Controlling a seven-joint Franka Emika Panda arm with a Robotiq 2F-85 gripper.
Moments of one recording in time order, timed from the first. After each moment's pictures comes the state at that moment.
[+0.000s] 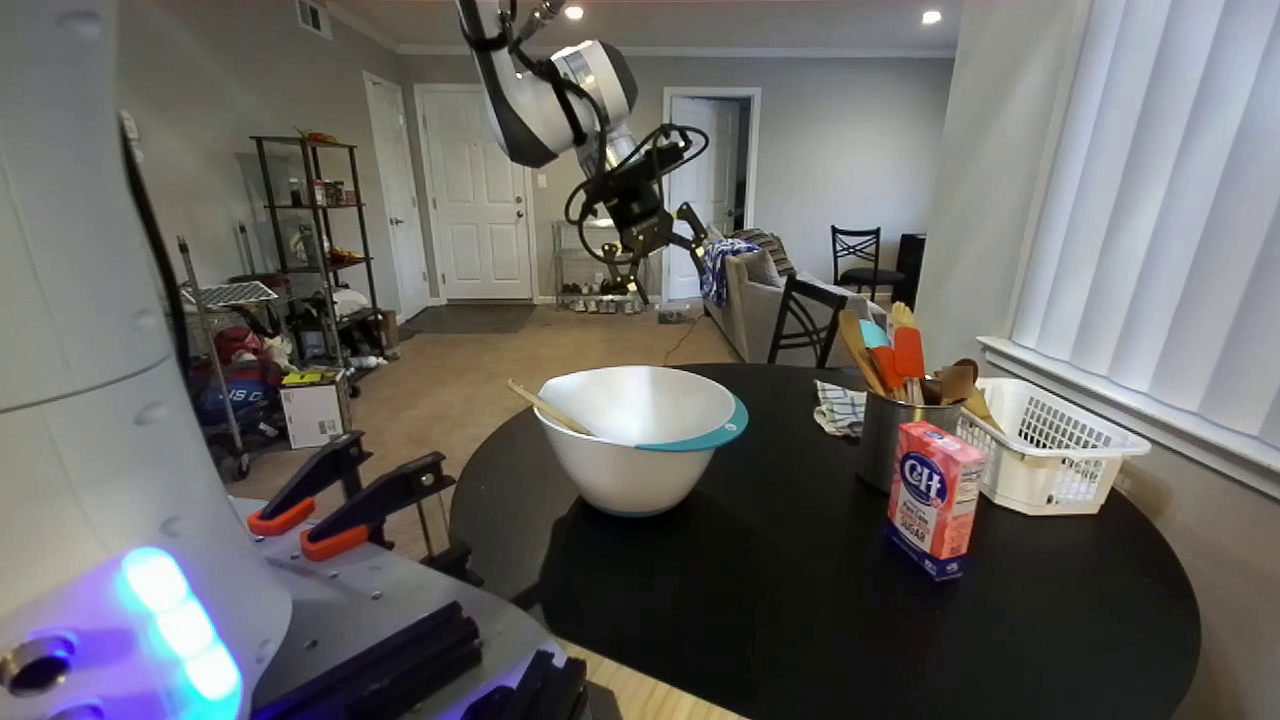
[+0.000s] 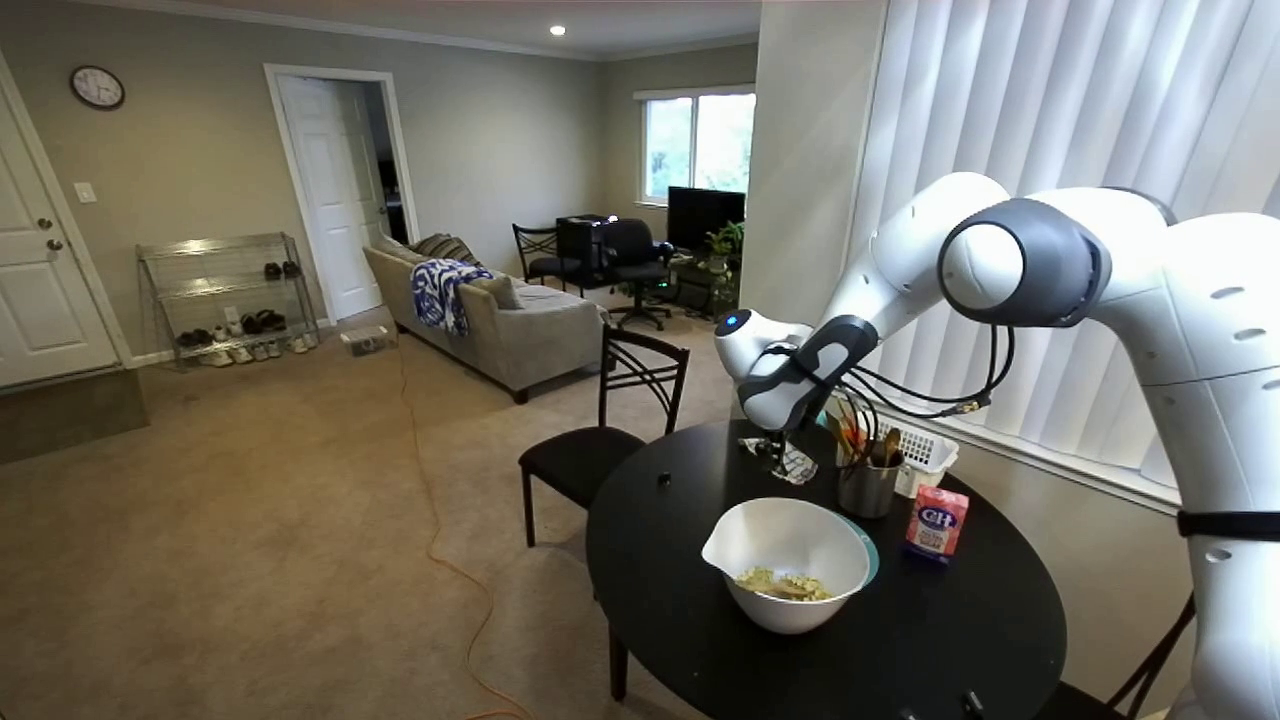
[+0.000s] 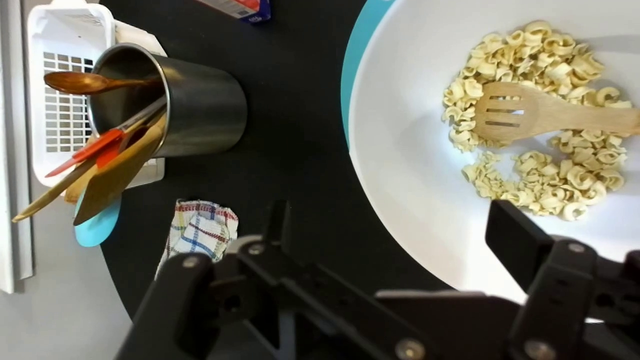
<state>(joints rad) 0.19 0.61 -0.05 -1.78 -0.66 2.27 0.07</state>
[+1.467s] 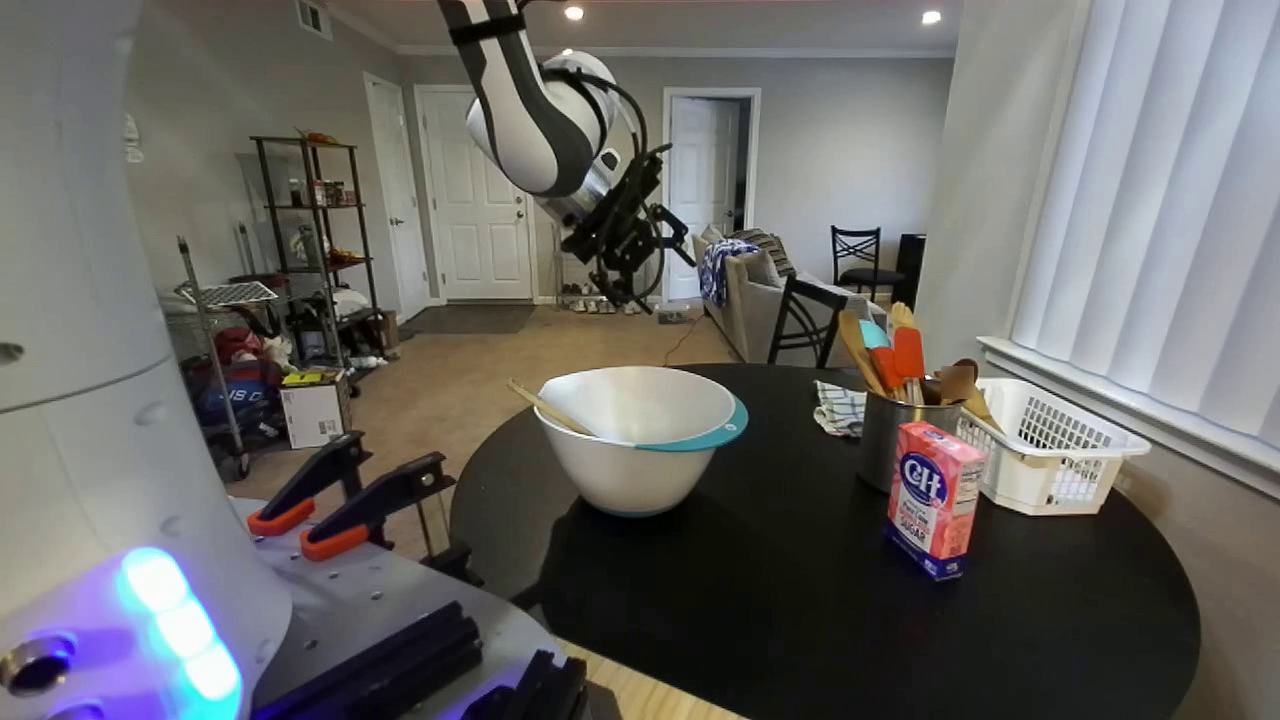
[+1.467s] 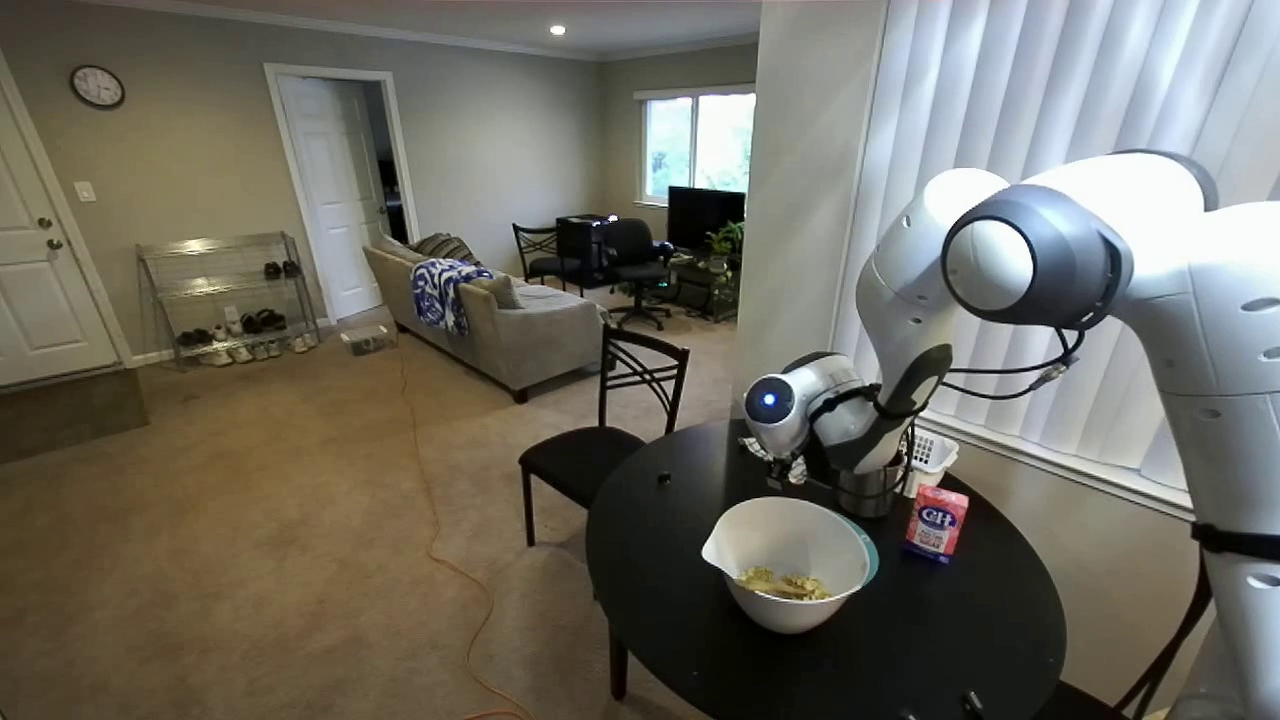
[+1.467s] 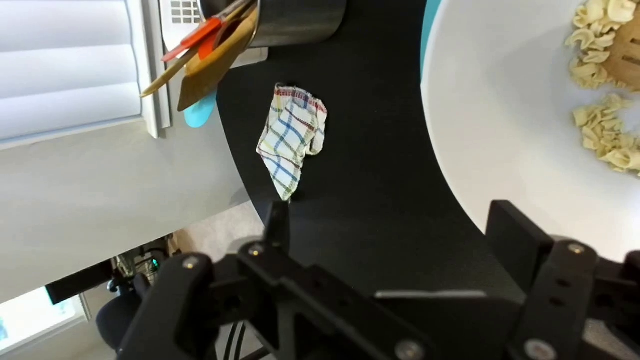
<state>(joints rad) 0.45 0.52 -0.35 -2.07 -1.49 2.68 0.83</state>
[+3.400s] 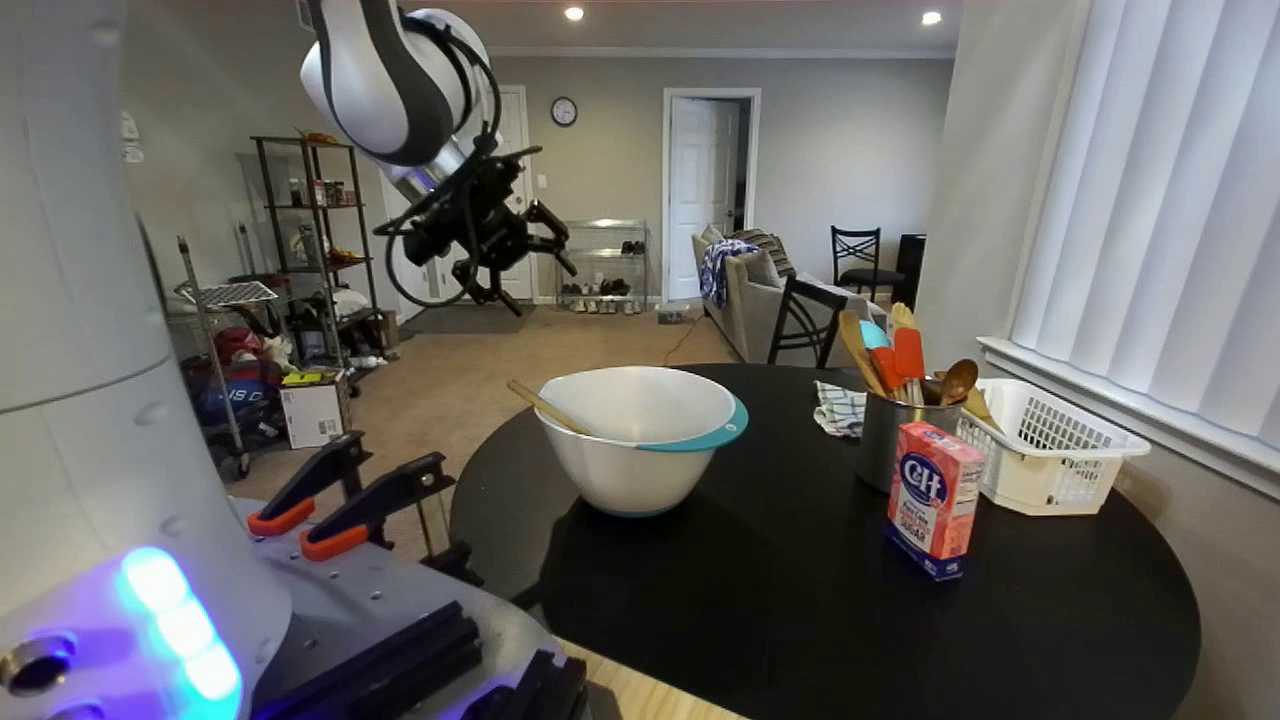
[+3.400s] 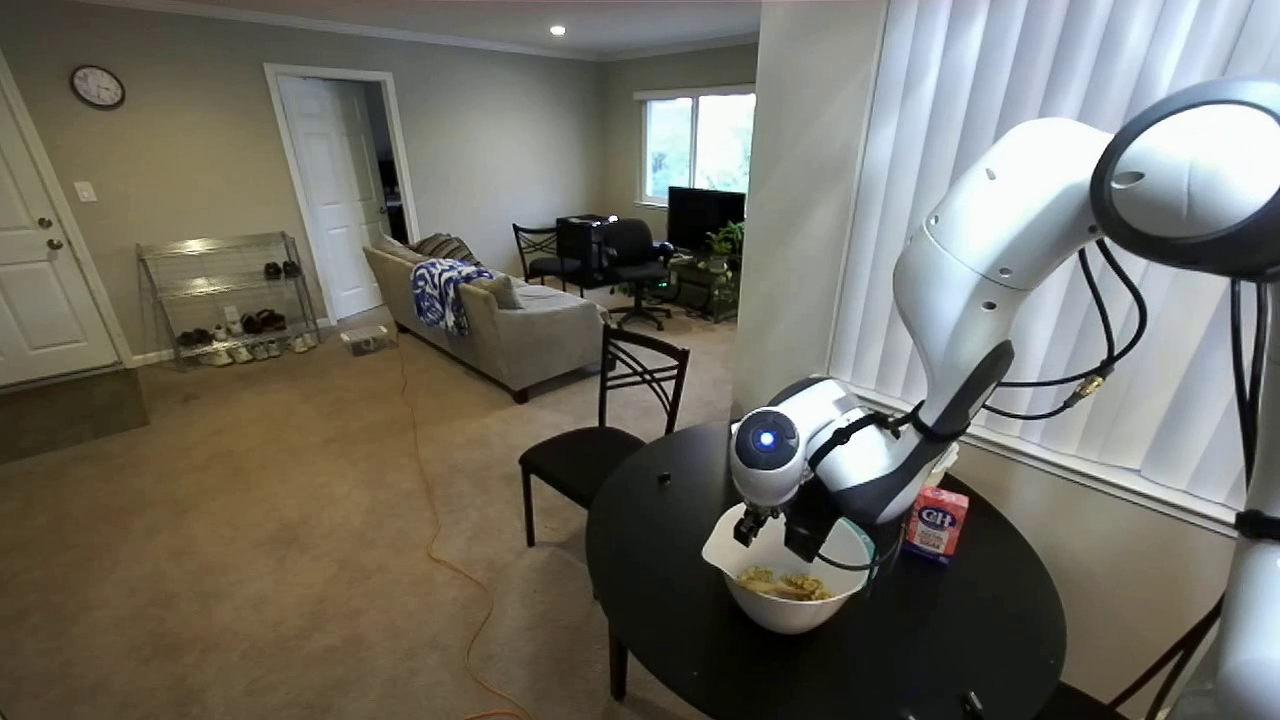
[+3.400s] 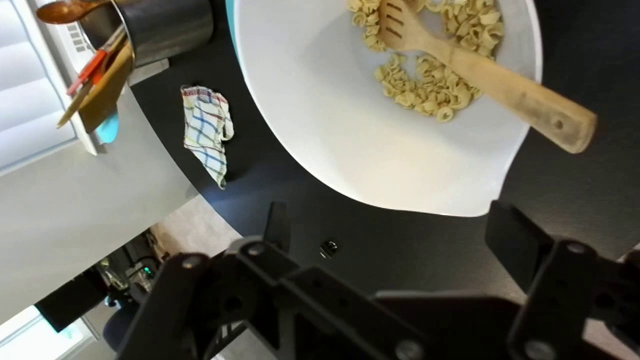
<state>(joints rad) 0.30 0.25 0.08 -2.41 -1.52 2.56 1.18</state>
